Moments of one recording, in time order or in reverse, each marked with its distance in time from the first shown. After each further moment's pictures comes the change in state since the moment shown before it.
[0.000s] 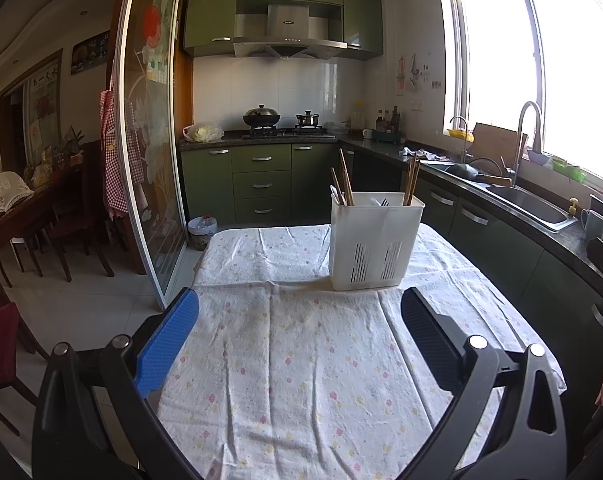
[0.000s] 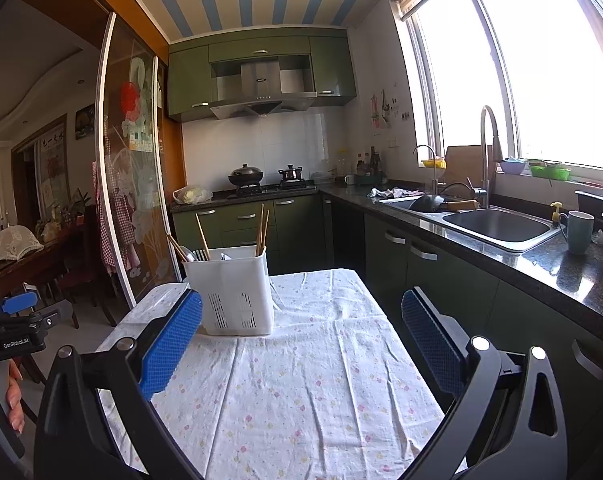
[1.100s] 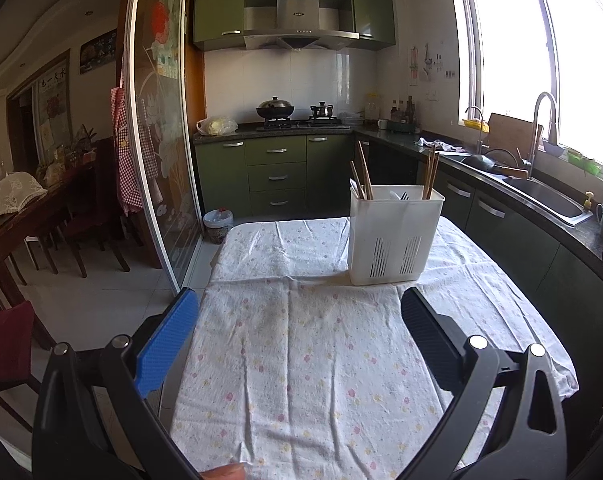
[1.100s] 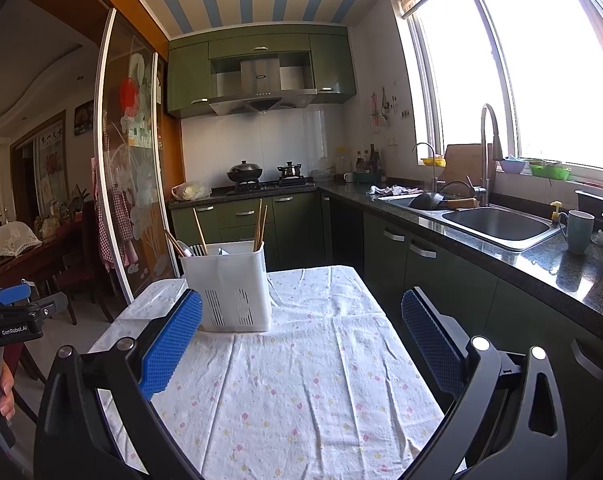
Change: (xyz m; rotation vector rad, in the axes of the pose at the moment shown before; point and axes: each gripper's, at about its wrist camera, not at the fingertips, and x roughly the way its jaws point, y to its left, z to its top) left arm 0.004 0.003 0.008 0.022 0.034 0.074; right arm 0.002 0.002 -0.006 -0.005 0.008 -0.005
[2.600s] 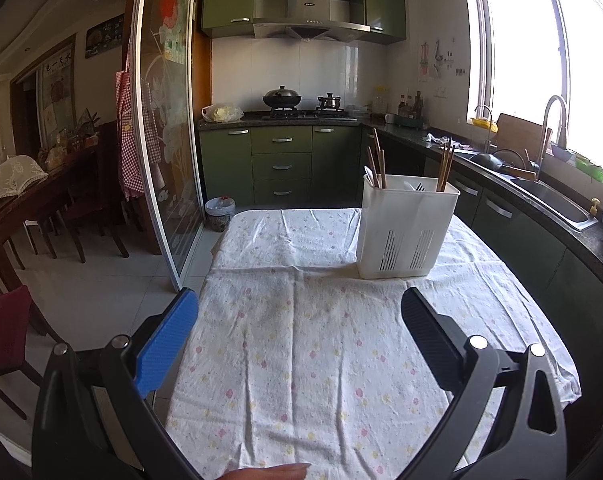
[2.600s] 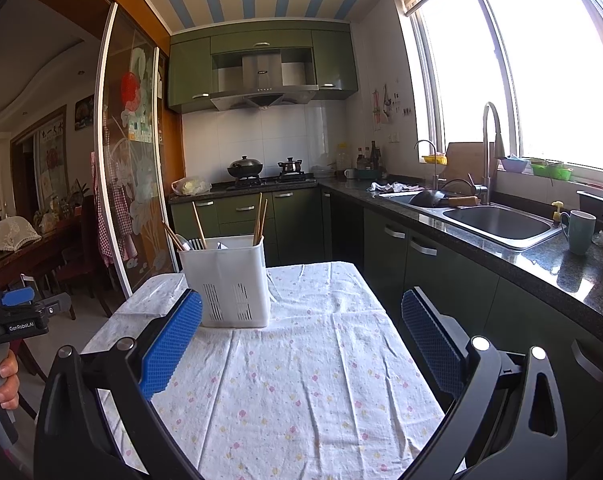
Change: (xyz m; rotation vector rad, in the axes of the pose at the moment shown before) left arm 0.022 0.015 -0.008 -0.049 0.046 -0.011; right arm 0.011 -0.004 -0.006 -0.009 0.016 0.004
